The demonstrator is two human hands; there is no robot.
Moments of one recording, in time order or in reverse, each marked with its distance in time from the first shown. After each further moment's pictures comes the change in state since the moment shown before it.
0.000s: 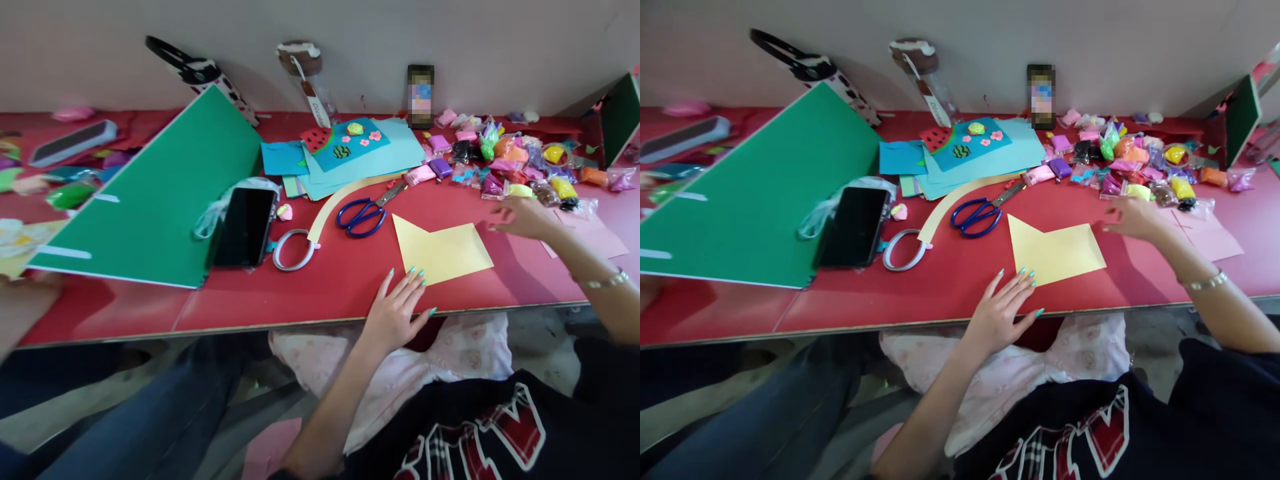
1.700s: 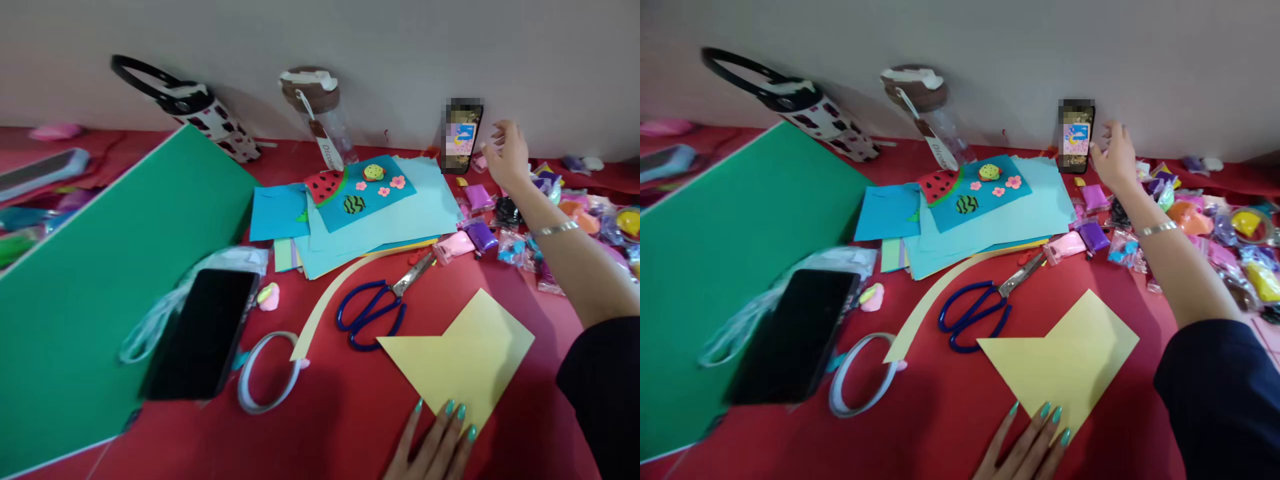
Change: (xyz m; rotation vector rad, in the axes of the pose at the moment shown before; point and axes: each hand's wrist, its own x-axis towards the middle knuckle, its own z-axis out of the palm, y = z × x) left_hand 0.001 -0.028 0.014 0.206 -0.019 0.143; right_hand 0.316 -0.041 -0.054 0.345 0.776 -0.046
